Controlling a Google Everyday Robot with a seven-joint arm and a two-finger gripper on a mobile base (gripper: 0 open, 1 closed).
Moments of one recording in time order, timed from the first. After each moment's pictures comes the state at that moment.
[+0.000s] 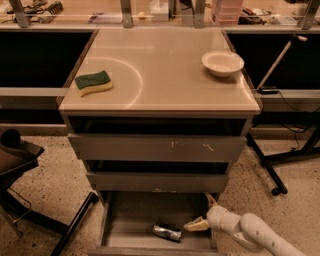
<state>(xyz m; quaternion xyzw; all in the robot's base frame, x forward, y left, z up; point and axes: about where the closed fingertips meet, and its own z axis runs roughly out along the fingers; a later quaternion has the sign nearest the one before) 0.544 -0.168 0.297 -0.36 0.78 0.21 0.47</state>
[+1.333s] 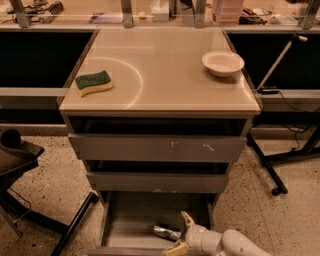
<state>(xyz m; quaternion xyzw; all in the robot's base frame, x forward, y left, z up) 0.452 -0.057 0.294 -0.39 0.74 0.31 0.44</state>
